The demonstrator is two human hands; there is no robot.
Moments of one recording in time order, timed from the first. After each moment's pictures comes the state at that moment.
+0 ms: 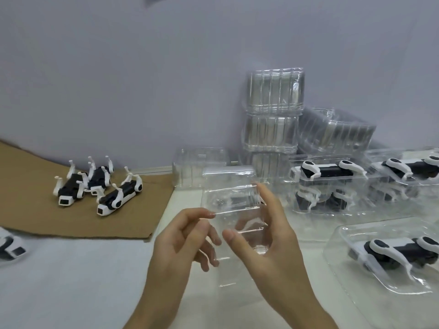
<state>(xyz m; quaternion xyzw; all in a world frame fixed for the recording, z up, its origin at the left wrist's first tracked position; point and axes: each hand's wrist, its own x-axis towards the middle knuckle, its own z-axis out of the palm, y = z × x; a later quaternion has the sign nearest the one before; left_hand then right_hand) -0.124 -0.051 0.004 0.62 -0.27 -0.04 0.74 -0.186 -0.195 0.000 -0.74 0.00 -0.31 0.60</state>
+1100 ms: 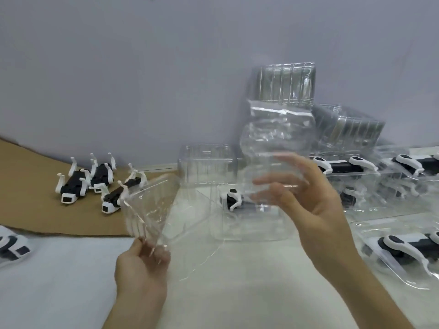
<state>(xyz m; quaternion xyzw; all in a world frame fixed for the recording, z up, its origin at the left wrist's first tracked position) -0.069 -0.005 -0.037 0.36 0.17 -0.05 0.91 -0.176 -0.219 0.041 -0.67 -0.09 -0.34 0.66</state>
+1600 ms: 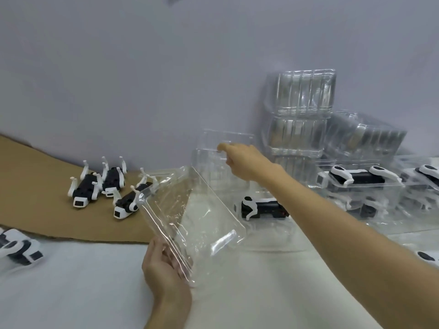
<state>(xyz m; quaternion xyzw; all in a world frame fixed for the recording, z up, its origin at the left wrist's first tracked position) -0.056 -0.028 -0.054 0.40 0.16 0.04 0.90 0.052 -0.245 0.048 -0.99 -0.03 -0.14 0.05</state>
